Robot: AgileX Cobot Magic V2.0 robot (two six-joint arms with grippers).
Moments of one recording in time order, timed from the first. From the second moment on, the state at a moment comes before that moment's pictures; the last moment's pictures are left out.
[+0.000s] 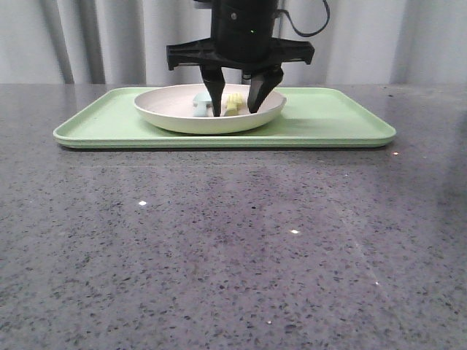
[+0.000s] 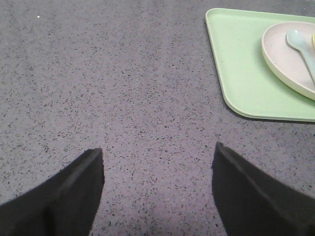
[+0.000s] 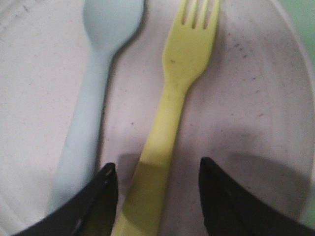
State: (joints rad) left arm -0.06 0.56 -0.60 0.00 0.62 -0.19; right arm 0.61 2.15 -2.01 -0.15 1.03 0.47
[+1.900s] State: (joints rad) left arm -0.06 0.56 -0.60 0.00 0.62 -0.19; right arm 0.58 2.05 -2.02 -0.16 1.05 0.48
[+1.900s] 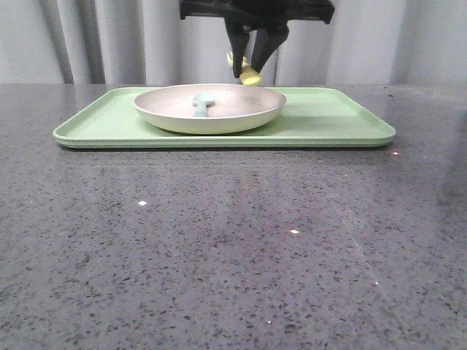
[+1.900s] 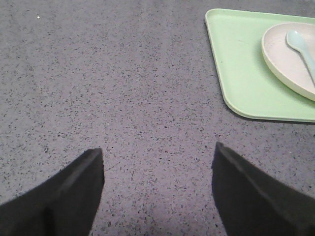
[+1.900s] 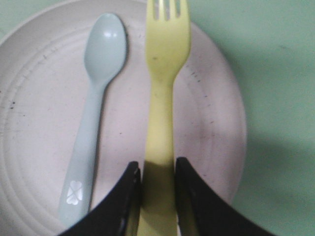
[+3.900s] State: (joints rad) left arm -0.06 0.56 -0.59 0.00 0.61 -0.19; right arm 0.39 1.82 -1.46 -0.03 0.75 0.33
